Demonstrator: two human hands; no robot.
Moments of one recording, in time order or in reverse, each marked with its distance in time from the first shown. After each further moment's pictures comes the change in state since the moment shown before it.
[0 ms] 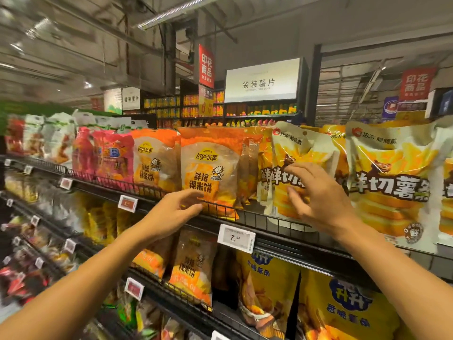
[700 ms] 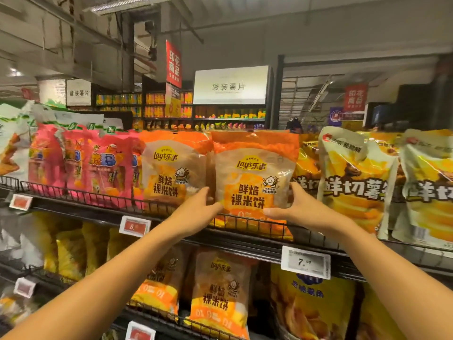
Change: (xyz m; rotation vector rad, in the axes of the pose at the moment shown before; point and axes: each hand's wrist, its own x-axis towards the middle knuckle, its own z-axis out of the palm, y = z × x) left_hand 0.075 -0.098 -0.040 -0.135 -0.191 -0.129; right_hand 0.075 -0.073 0.118 0.504 -0.483 0.758
